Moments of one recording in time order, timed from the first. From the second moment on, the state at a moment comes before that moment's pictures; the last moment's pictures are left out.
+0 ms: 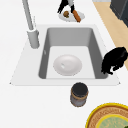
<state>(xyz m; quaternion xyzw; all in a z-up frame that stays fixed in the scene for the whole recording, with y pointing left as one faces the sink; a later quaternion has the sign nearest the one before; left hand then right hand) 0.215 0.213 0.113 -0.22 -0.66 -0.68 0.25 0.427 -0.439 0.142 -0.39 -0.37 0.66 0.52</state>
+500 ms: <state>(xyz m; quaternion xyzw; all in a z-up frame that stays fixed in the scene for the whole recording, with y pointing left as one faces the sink) 0.215 0.213 0.113 -0.22 -0.66 -0.68 0.25 0.423 -0.441 0.135 -0.40 -0.38 0.67 0.50</state>
